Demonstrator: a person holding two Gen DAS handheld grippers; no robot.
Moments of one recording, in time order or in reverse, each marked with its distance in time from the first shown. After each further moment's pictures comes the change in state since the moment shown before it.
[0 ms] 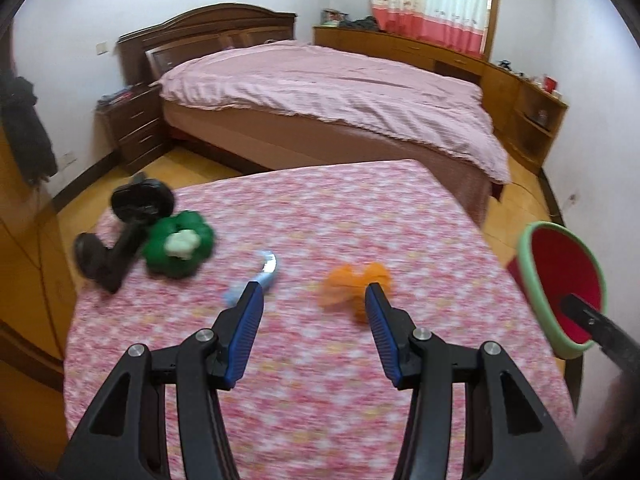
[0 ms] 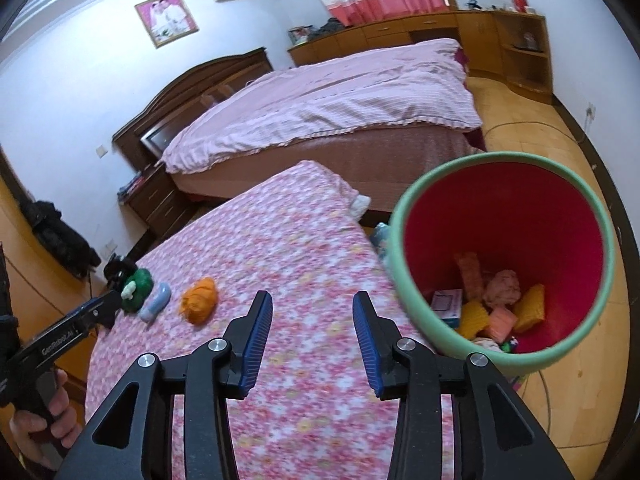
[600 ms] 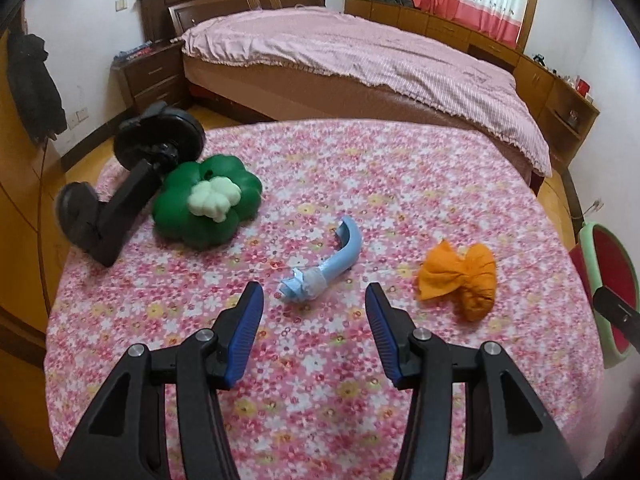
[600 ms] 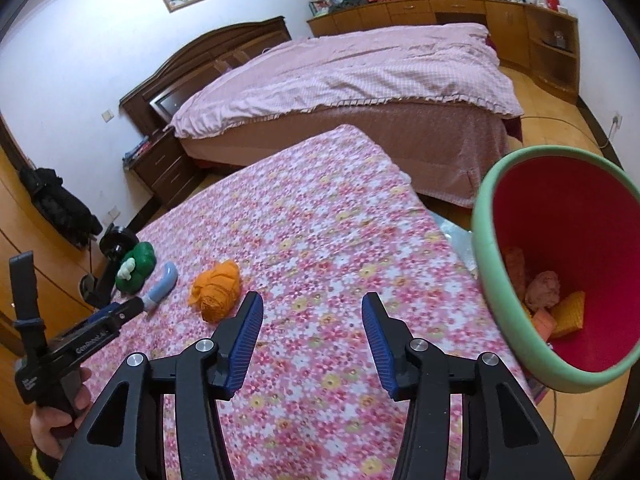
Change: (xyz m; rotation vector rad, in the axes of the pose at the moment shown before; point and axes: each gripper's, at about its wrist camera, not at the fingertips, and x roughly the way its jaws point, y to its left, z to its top) left arm 0.081 0.053 -0.016 -0.076 0.124 0.026; right arm 0.066 0.042 0.002 -0.055 0.107 0.019
